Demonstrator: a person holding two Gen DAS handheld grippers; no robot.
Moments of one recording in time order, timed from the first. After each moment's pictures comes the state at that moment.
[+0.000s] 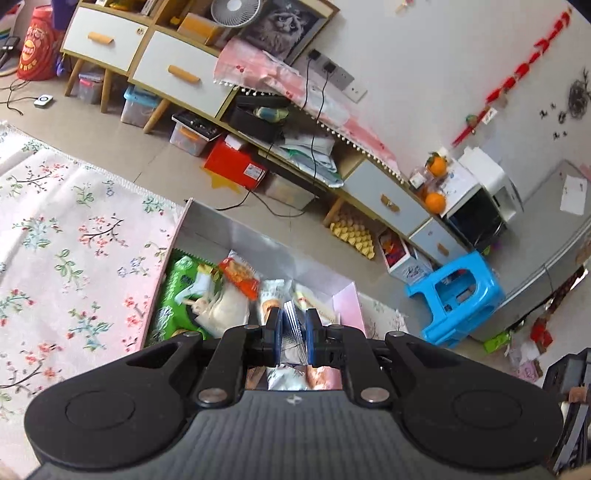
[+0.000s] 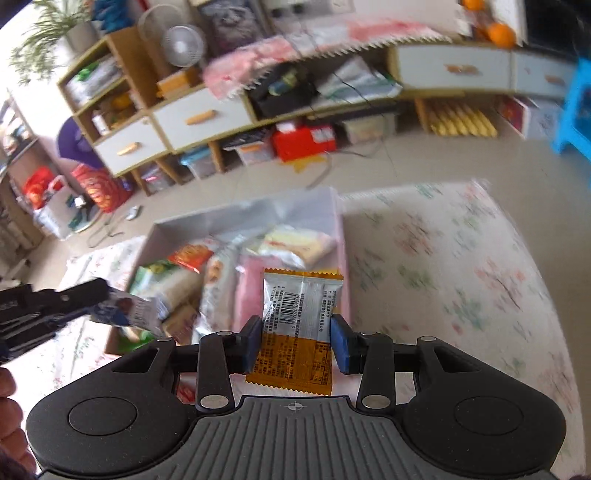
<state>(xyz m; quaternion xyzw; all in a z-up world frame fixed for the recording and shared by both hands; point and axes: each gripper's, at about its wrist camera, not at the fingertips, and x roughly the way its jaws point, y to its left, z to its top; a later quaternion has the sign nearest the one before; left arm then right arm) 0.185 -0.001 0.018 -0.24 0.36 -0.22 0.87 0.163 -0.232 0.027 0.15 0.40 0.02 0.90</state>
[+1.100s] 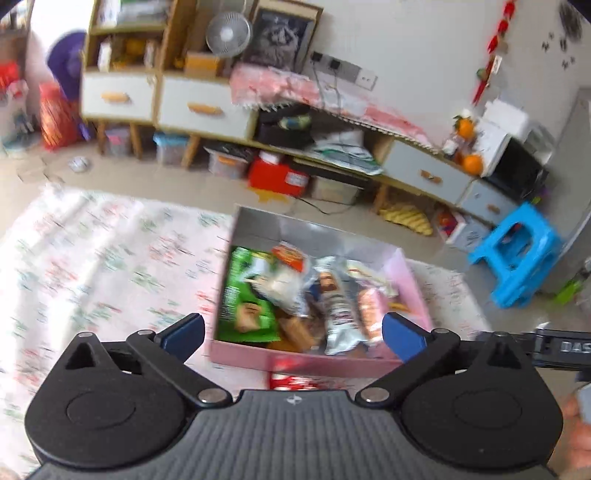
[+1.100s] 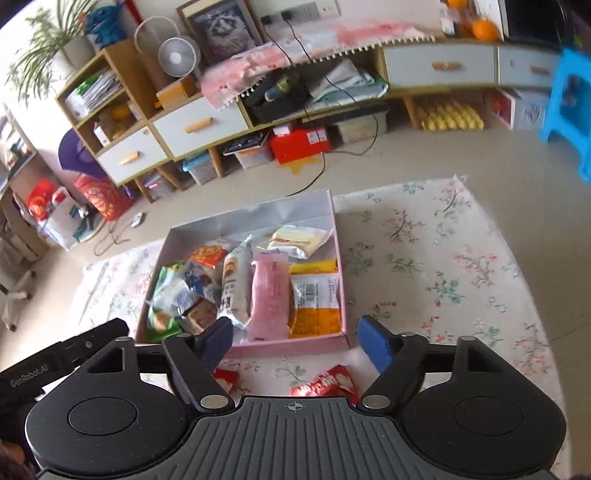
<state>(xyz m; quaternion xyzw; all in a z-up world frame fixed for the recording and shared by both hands) 0.129 -0.012 0.037 -0.08 0.35 -0.13 0.92 0.112 -0.239 0.059 0.17 0.42 -0.01 0.89</state>
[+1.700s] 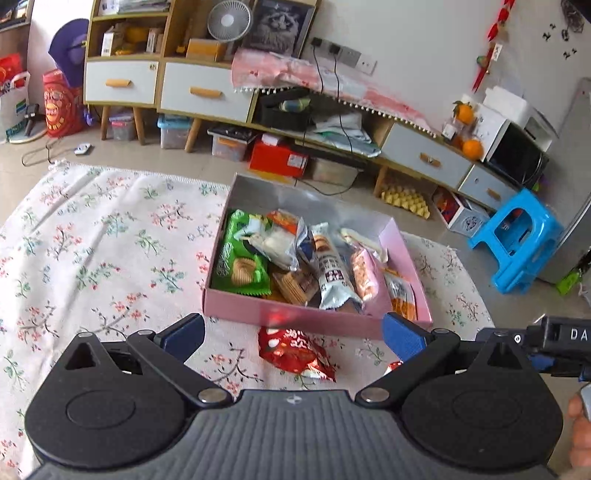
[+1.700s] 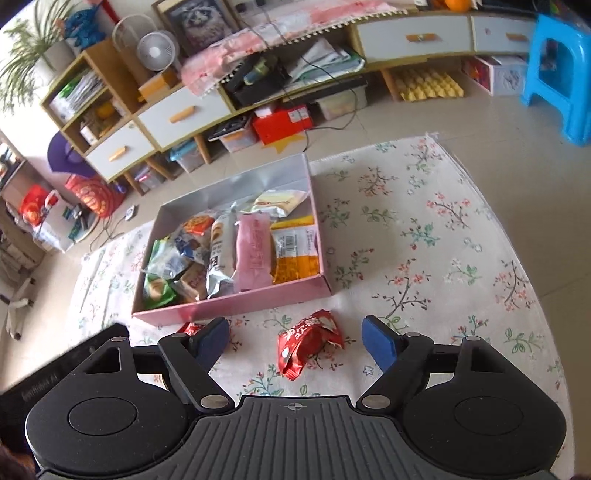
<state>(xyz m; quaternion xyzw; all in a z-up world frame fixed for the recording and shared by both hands) 0.115 -0.018 0.025 -0.09 0.38 -0.14 0.91 0.079 -0.252 0.051 0.22 0.44 -0.02 0.87</state>
